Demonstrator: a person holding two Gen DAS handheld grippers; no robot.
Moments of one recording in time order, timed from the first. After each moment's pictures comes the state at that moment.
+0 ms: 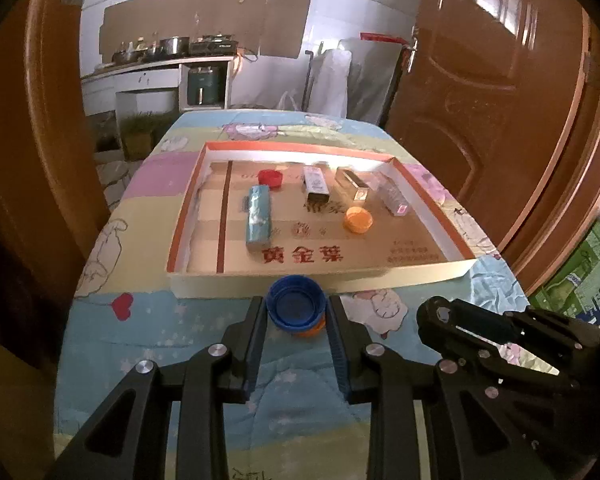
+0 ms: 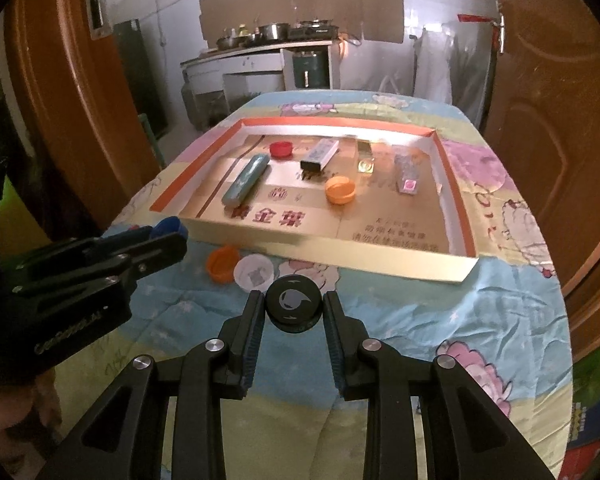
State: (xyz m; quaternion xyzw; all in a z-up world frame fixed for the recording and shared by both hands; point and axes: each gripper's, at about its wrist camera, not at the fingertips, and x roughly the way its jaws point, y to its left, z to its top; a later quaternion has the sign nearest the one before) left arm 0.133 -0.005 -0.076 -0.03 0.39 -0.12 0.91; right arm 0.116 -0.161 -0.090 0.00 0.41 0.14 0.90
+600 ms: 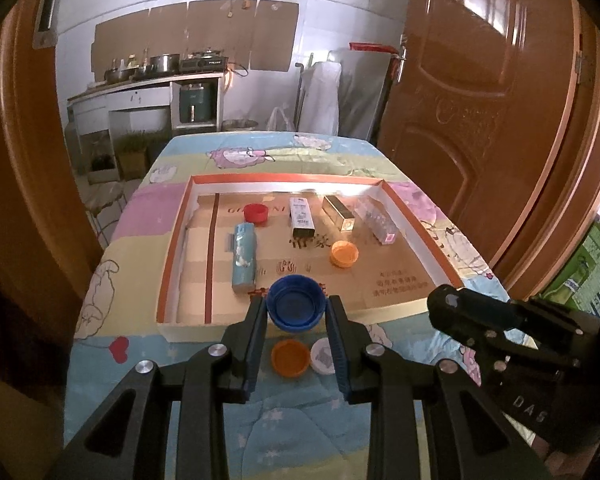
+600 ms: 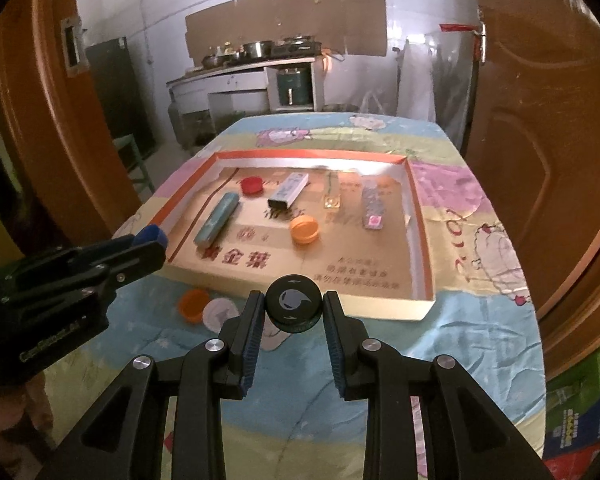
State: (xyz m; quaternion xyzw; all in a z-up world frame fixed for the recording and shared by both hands) left arm 0.149 -0.018 -0.054 -0.02 0.36 -0.13 0.92; right arm 0.133 -0.187 -0.066 0.01 0.38 0.11 0.92
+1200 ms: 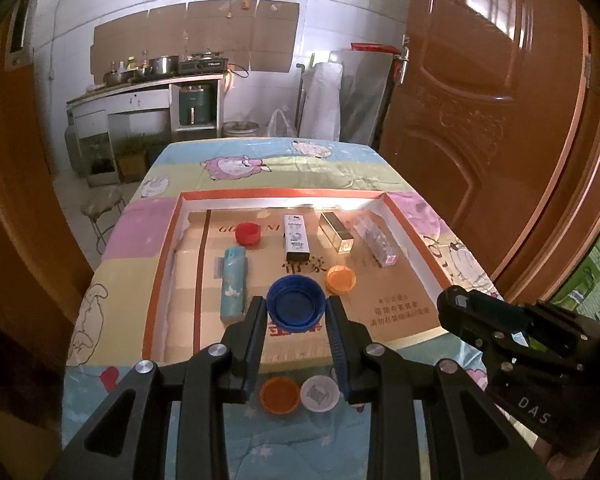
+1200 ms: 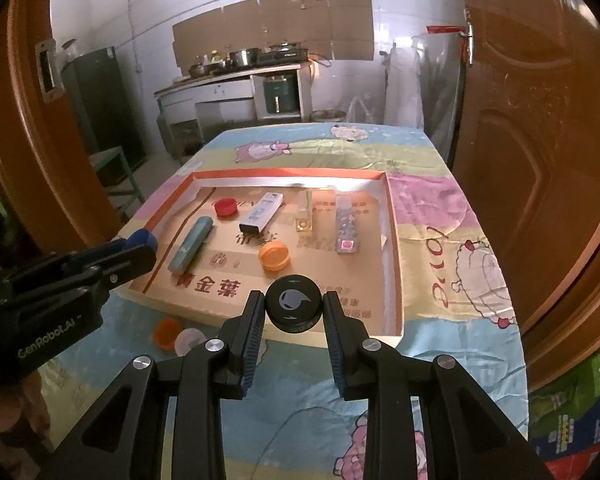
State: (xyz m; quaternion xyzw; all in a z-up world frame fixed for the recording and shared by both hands) left arm 0.175 -0.033 -0.047 -0.02 0.37 -0.12 0.92; right arm 0.153 -0.206 -0.058 0.02 0.38 0.10 0.92
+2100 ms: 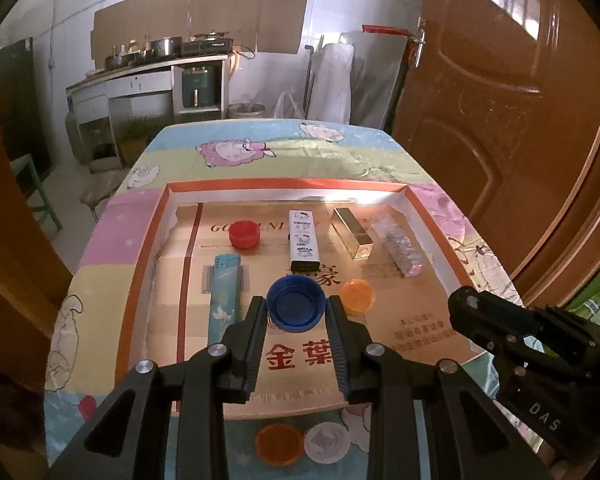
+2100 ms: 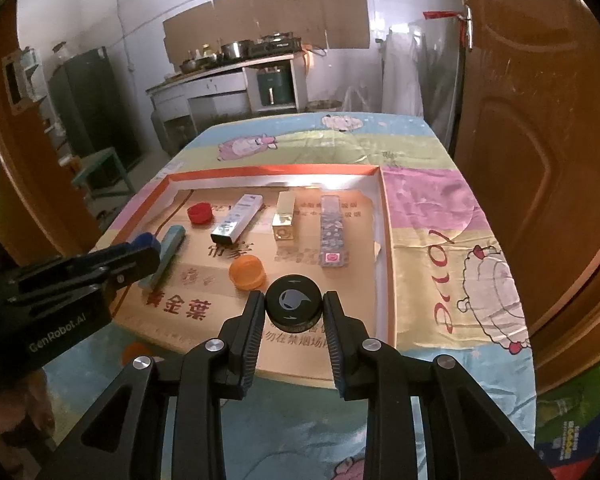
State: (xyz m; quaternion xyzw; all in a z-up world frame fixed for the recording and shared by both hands) left arm 0.226 -0.046 -0.070 -0.02 0.40 -0.11 0.91; right arm 0.203 -0.223 -0.077 0.03 0.40 0.10 0.91
